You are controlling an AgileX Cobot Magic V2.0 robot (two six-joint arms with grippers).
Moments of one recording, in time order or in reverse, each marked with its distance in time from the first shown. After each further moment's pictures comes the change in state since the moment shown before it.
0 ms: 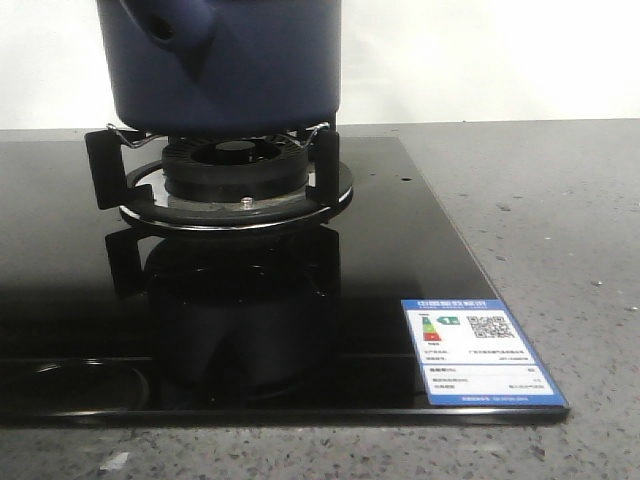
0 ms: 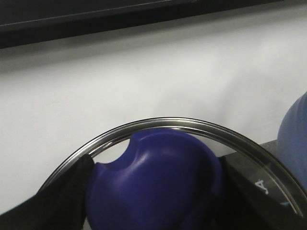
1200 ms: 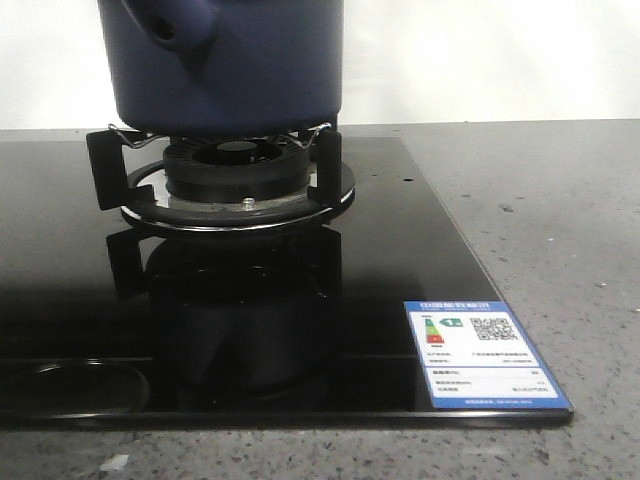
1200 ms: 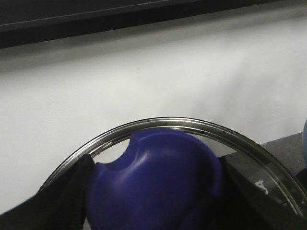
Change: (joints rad) left arm 0.000 0.000 0.000 0.000 0.000 0.000; right arm -0.069 0.258 -0.665 -0.026 0.800 0.243
